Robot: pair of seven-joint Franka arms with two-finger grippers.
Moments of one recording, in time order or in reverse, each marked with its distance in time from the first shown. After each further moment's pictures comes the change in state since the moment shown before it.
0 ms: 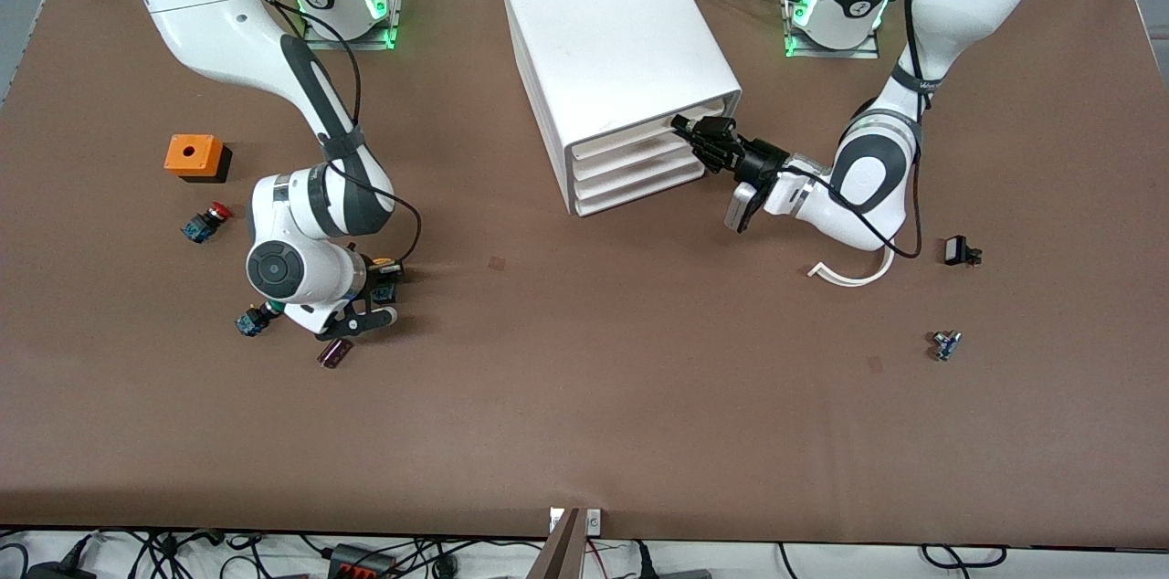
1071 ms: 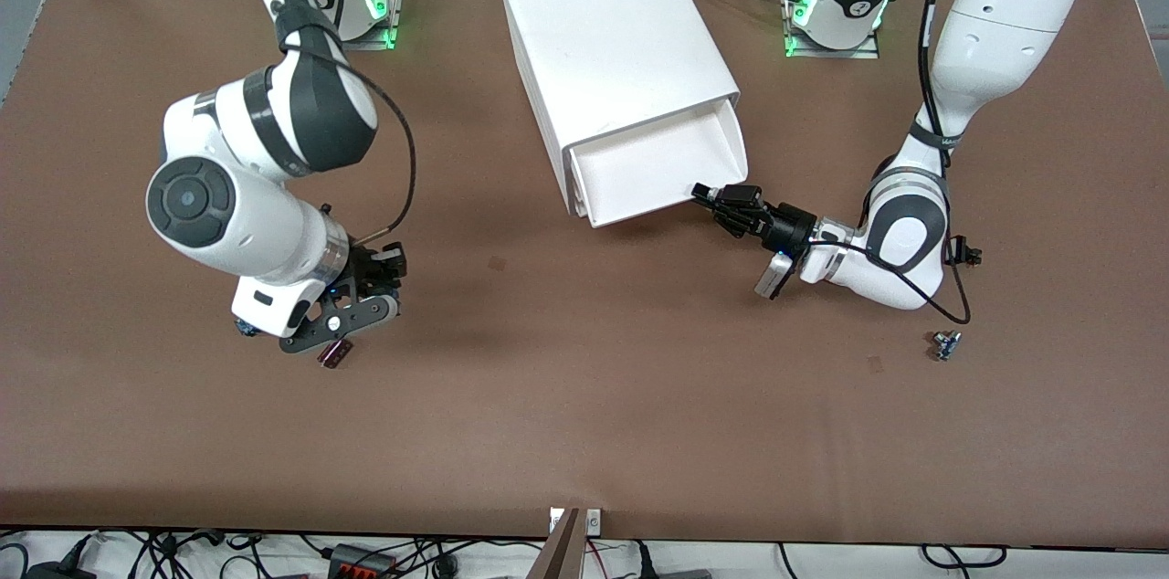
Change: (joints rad) left arm 0.065 0.195 0.034 0.309 0.000 -0.035 -0.062; right arm 0.114 -0.080 0.007 0.570 0.014 -0.431 0.040
